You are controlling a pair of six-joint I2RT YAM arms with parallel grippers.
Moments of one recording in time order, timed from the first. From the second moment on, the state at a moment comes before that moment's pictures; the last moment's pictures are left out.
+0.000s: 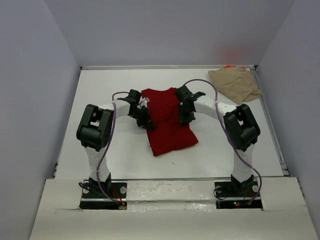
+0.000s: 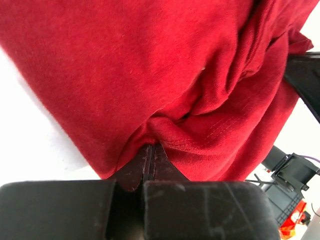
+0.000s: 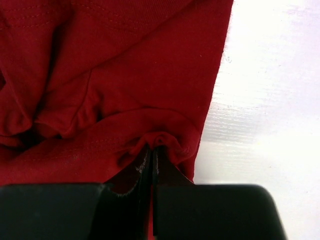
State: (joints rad) left arm -0.35 1.93 1.16 -0.46 0.59 -0.53; right arm 0.57 1.98 1.45 -0.70 0.11 0.48
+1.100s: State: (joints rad) left arm -0.35 1.70 1.32 -0.63 0.22 -0.48; right arm 0.57 1.75 1.40 -0.72 0.28 0.44
